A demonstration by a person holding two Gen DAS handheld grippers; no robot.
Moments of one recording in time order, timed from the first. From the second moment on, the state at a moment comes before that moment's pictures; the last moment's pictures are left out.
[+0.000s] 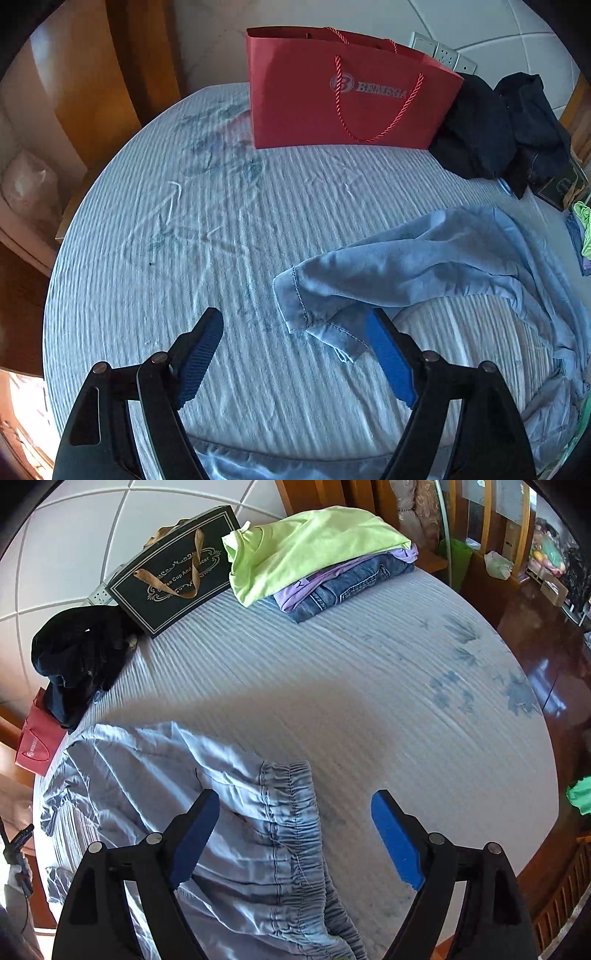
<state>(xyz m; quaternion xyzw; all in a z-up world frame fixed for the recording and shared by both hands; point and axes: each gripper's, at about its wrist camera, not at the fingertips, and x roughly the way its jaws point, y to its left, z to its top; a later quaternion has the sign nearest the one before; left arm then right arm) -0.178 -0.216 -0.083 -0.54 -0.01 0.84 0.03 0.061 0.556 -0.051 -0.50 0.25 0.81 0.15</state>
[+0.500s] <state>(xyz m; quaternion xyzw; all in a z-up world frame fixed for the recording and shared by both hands) -0.203 -0.180 -0.111 -0.54 0.01 0.84 -0.01 -0.010 0.514 -0.107 -0.60 0.18 0.77 0.13</state>
